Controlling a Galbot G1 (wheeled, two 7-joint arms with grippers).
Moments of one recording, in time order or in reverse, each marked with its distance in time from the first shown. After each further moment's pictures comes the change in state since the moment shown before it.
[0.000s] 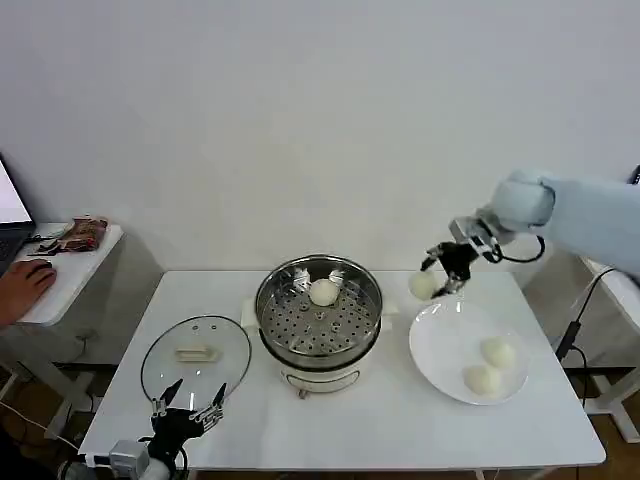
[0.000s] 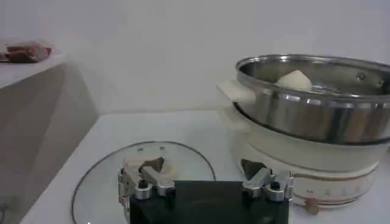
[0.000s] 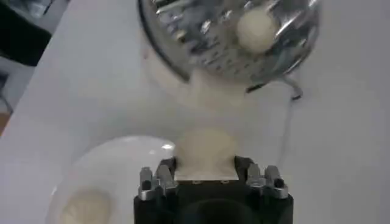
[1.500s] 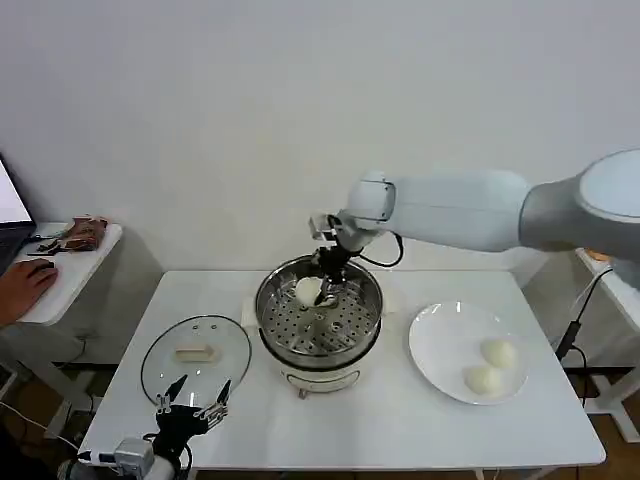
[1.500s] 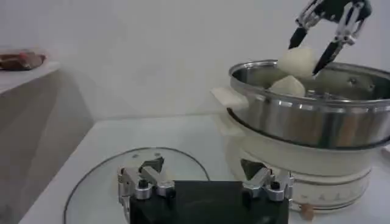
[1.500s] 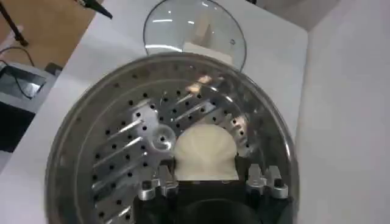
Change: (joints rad) left arm -0.018 0.010 0.027 -0.007 0.013 -0.007 -0.009; right arm -0.185 0.482 0.035 -0.217 0.296 -0.150 0.079
